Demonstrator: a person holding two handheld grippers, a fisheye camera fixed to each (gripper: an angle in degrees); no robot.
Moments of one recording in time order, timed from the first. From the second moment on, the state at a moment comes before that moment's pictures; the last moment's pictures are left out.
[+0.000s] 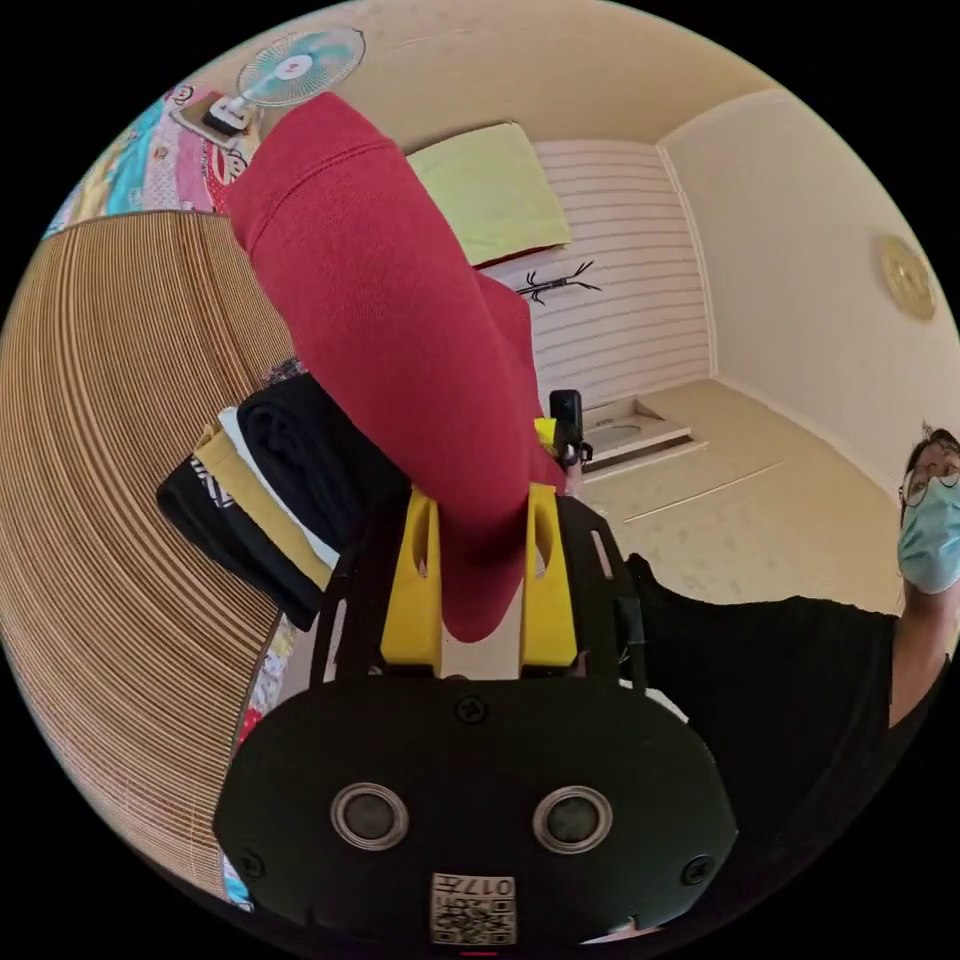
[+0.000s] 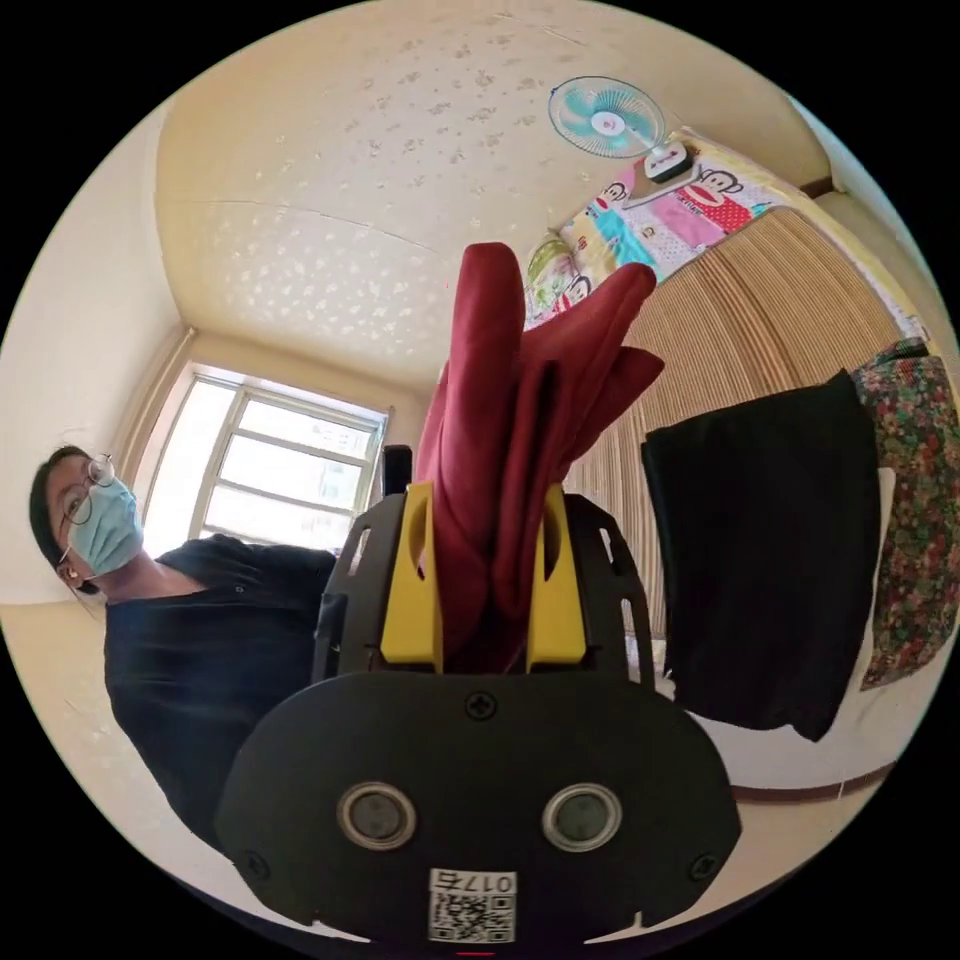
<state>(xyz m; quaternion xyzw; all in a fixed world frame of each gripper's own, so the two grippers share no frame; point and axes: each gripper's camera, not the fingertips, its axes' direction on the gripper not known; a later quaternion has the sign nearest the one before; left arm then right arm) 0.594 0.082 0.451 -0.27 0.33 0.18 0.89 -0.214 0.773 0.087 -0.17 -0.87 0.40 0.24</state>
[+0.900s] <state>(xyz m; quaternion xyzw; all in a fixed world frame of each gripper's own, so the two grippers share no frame) 0.291 0.169 0.315 -0.25 -0.28 -0.17 0.91 -0.377 0.685 -0.246 -0.47 -0.52 0.41 0.58</state>
